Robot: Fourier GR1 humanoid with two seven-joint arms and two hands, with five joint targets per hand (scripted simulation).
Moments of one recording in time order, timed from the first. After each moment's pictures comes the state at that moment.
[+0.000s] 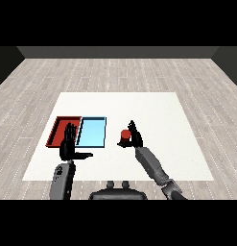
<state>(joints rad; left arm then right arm) 0.01 0.03 0.05 -1.62 0.11 -0.09 -0.47 -0.49 0.00 0.32 -0.77 -0.53 -0.12 -0.53</state>
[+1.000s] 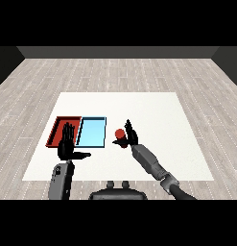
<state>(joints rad) 0.01 0.04 0.07 -1.61 0.14 -0.11 -0.48 -0.61 0.00 0.47 -0.64 -0.70 -0.22 -0.54</state>
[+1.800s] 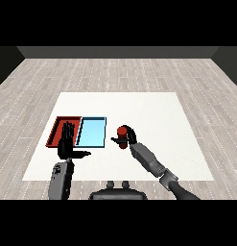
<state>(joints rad) -0.01 0.04 0.08 -1.61 0.14 -0.10 -0.46 -0.68 0.00 0.56 -0.55 -0.69 -0.41 -0.51</state>
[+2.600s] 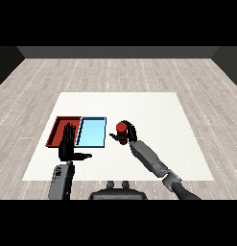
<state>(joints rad) 0.03 0.03 0.05 -1.64 0.13 -0.10 -0.45 -0.65 -0.04 0.56 -0.79 -0.60 -0.53 -0.46</state>
